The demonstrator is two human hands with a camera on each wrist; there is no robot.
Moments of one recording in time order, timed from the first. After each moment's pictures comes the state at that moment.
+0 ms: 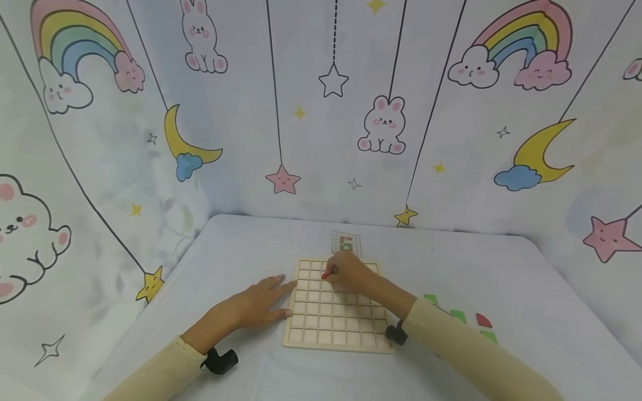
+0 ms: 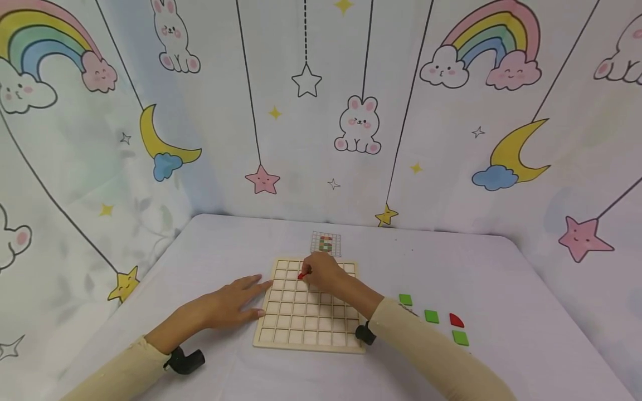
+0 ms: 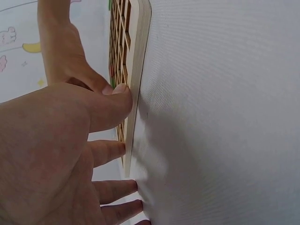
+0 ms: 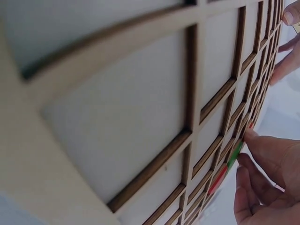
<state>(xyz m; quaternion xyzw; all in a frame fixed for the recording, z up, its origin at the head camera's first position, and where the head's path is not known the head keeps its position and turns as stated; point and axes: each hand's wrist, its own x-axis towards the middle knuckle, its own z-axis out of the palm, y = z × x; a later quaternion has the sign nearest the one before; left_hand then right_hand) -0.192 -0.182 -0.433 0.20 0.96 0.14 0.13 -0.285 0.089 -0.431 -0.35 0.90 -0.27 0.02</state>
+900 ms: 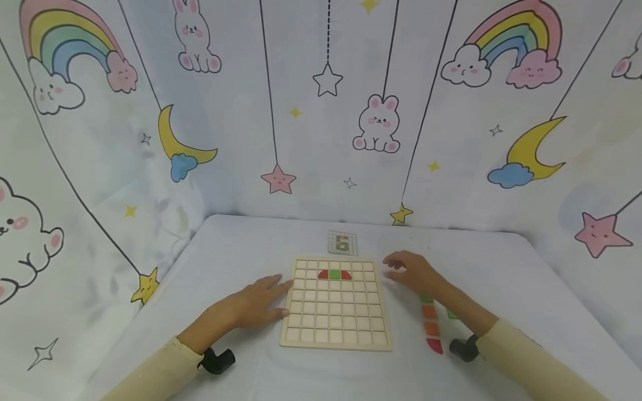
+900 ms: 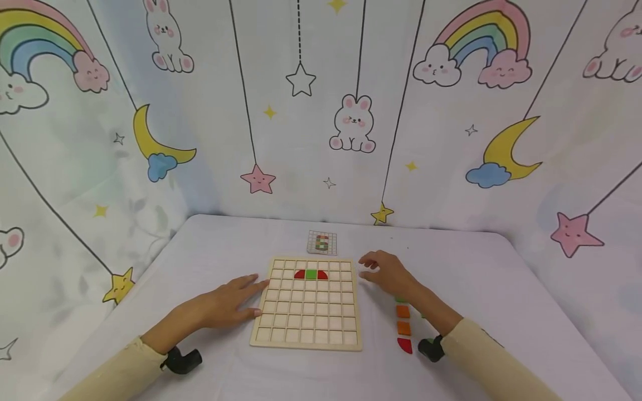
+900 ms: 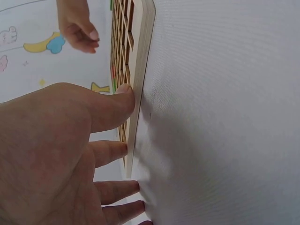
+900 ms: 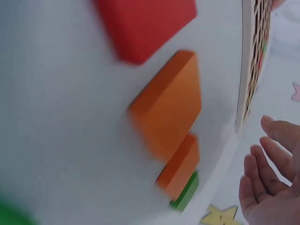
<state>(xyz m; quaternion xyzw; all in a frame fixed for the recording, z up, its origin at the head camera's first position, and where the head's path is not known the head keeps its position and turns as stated) -0.193 -0.179 -0.432 0.21 0.96 0.13 0.13 -0.277 0.233 -0.426 -0.20 0.94 -0.28 0.02</state>
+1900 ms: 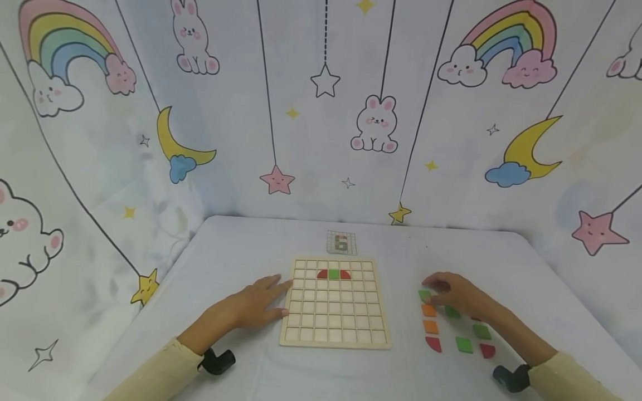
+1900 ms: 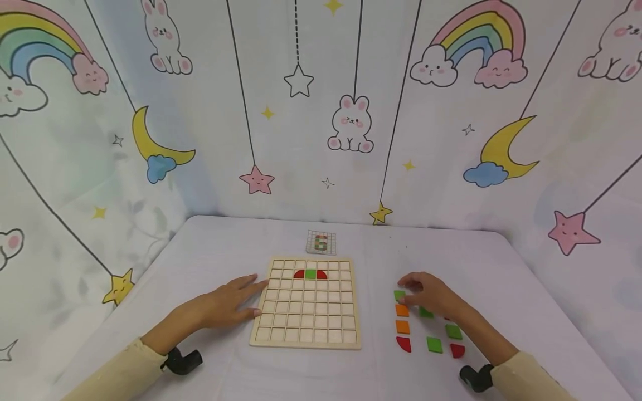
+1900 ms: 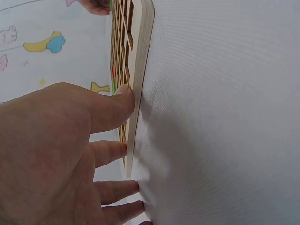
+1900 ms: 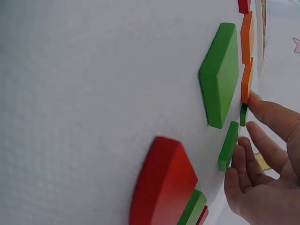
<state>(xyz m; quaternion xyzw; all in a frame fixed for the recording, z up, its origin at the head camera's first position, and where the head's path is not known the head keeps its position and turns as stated) -0.191 -0.180 -0.431 0.21 0.96 0.14 0.13 -0.236 0.321 -0.432 -0.10 0.94 -0.31 0.13</state>
